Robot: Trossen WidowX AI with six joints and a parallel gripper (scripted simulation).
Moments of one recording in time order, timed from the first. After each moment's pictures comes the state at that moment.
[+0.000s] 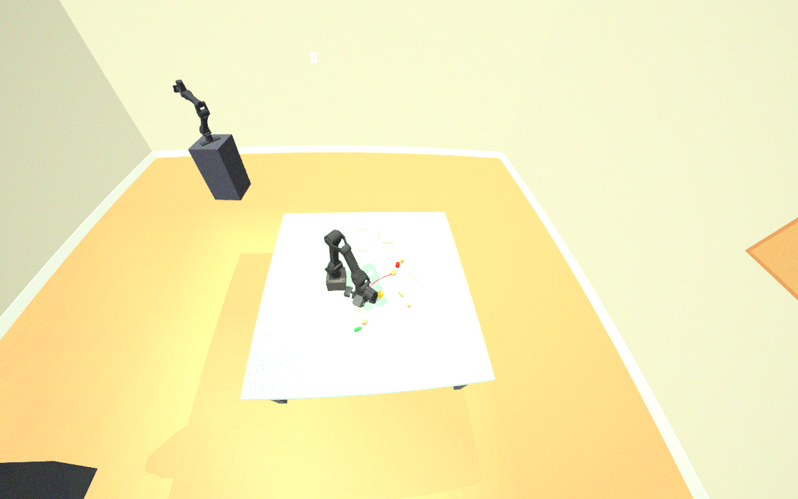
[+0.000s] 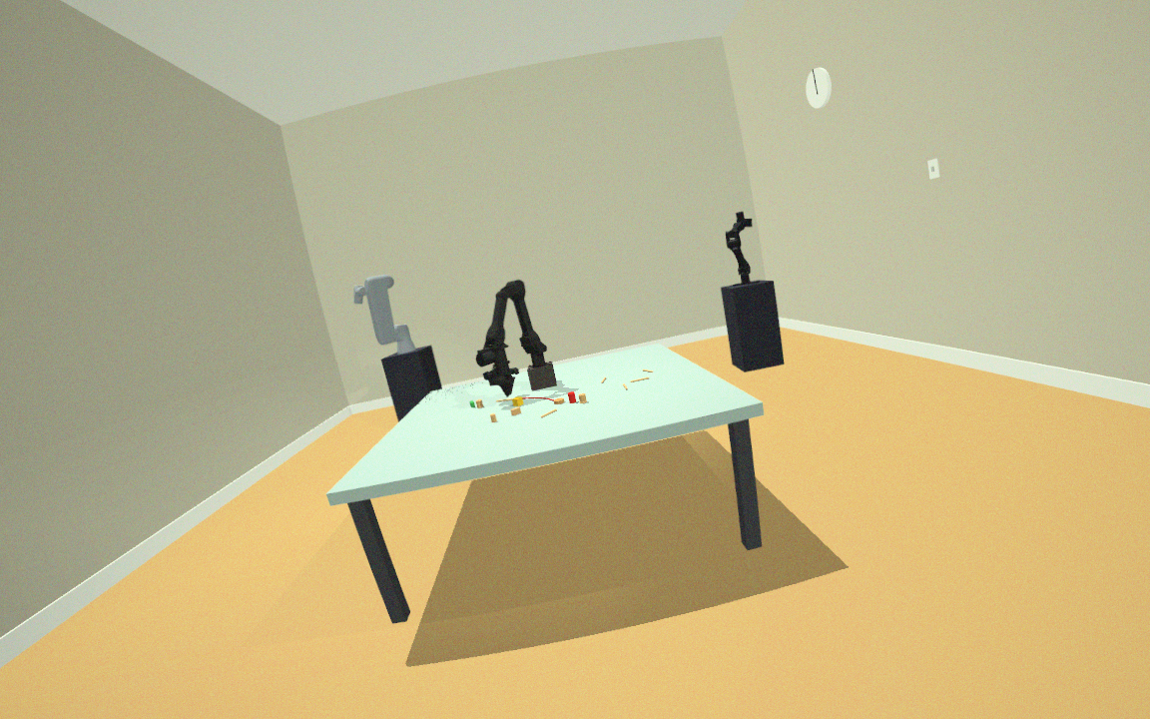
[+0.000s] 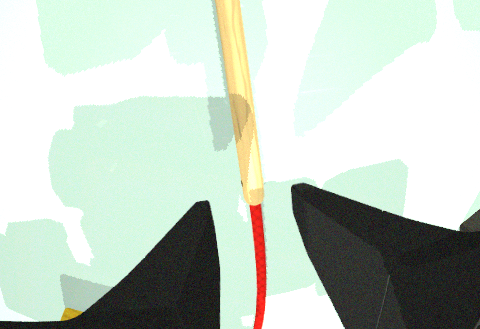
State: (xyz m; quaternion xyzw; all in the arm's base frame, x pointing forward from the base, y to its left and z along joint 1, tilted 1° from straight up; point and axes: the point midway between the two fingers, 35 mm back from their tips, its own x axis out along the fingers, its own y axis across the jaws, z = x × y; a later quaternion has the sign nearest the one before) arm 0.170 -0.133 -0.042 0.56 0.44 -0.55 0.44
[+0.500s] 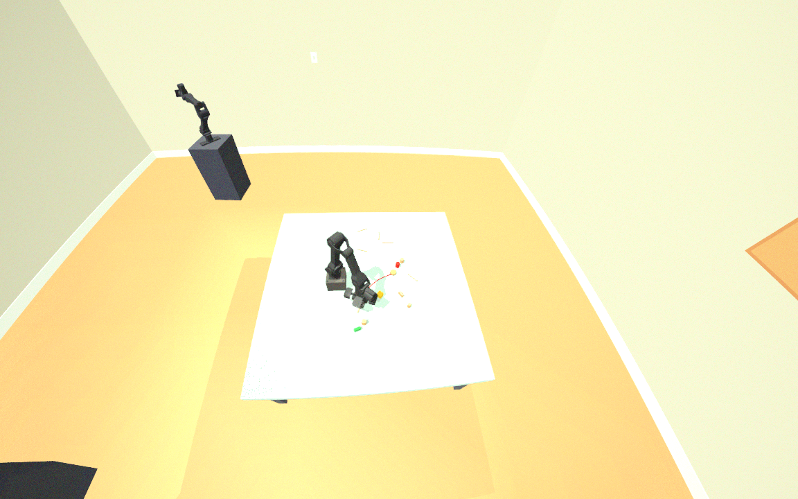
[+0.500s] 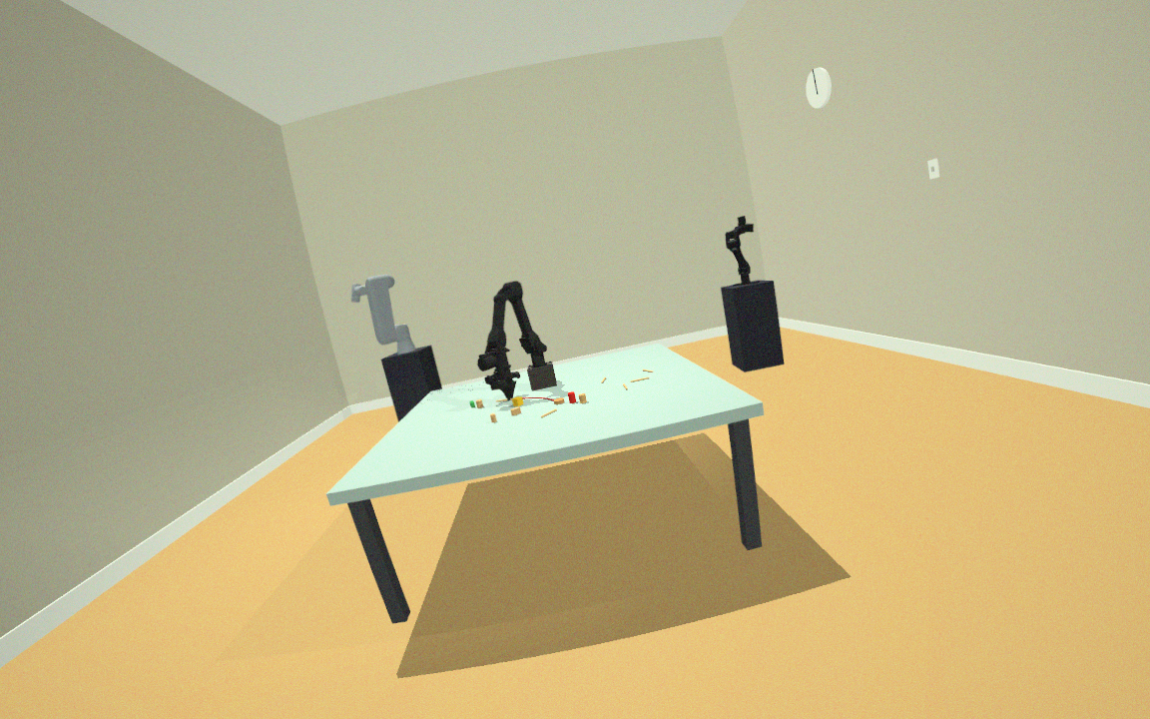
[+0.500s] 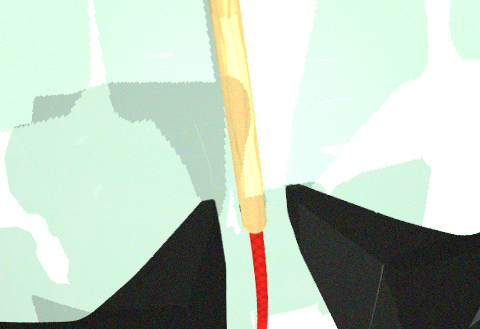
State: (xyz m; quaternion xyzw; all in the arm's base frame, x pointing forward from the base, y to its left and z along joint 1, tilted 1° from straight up) arm 0.167 -0.131 -0.060 0.56 0.44 -0.55 0.43
